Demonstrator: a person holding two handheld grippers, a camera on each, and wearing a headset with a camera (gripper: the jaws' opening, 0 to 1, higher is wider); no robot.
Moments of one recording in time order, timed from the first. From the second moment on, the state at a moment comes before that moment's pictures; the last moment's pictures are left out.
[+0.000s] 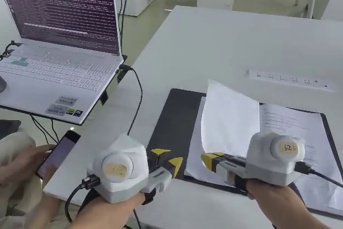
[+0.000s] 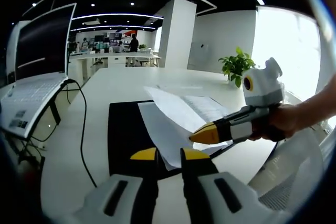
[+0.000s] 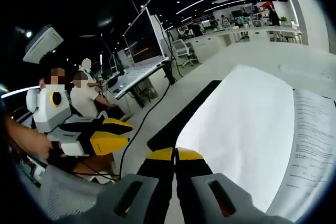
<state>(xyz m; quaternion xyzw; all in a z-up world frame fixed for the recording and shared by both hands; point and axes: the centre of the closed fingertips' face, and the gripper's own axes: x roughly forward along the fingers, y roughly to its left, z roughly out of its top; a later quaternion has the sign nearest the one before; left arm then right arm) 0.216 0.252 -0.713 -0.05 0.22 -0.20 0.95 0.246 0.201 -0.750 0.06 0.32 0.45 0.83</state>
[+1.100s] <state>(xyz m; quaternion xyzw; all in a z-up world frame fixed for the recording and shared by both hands) 0.213 0.260 -0.737 -0.05 0.25 -0.19 0.95 0.245 0.216 -0.802 0.09 0.39 0.44 0.81</state>
